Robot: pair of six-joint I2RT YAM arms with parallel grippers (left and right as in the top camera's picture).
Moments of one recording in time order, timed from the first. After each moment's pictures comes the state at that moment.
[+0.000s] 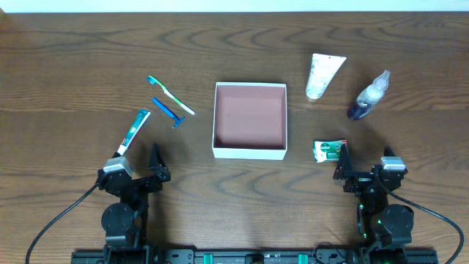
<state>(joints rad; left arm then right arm) 0.02 0.02 0.02 -0.12 -0.06 -0.28 0.08 0.01 0.01 -0.07 0.08 0.11</state>
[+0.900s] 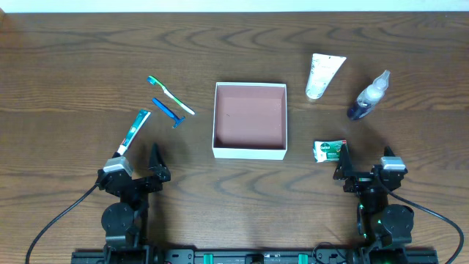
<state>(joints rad) 0.02 0.02 0.02 -0.12 -0.06 -0.28 0.08 0.01 0.01 -0.06 0.08 0.11</state>
